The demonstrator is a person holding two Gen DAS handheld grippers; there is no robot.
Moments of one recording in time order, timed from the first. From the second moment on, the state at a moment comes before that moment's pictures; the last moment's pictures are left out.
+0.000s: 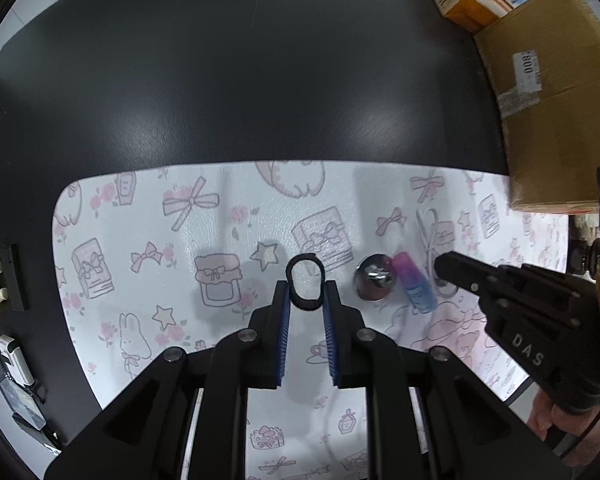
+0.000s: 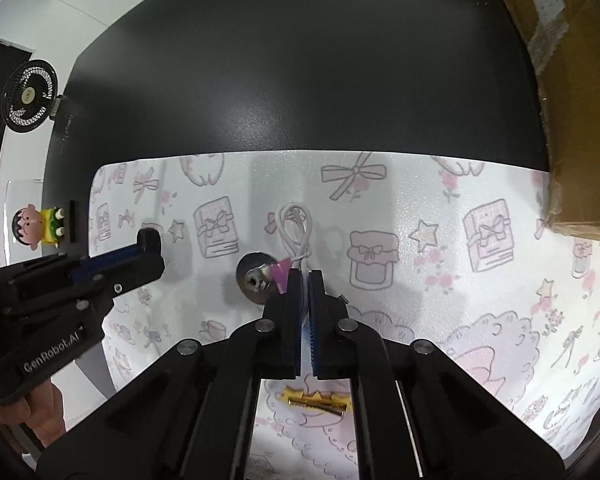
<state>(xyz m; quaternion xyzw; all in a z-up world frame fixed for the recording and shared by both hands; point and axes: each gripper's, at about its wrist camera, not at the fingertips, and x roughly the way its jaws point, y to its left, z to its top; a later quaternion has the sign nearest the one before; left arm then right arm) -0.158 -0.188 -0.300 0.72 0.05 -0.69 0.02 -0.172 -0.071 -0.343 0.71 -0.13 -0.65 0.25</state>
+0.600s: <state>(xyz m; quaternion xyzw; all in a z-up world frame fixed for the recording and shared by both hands) -0.137 -0.134 -0.219 0.66 0.05 -0.75 0.00 -0.154 -0.035 -0.235 0.64 -0.13 -0.71 0.26</state>
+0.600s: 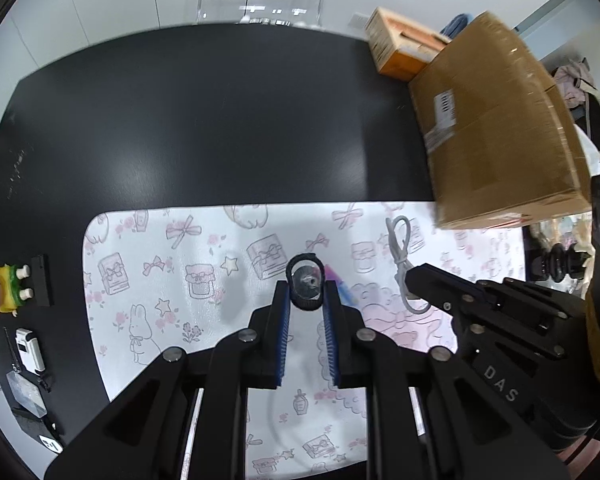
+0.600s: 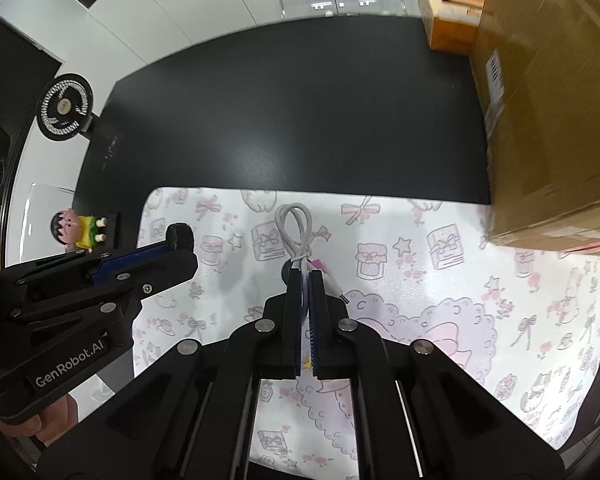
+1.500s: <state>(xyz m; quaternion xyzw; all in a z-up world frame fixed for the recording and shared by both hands) -0.195 0.014 -0.130 0.58 0.00 -0.81 -0.07 -0.207 0.126 -0.131 0.56 -0.15 -0.79 0.21</state>
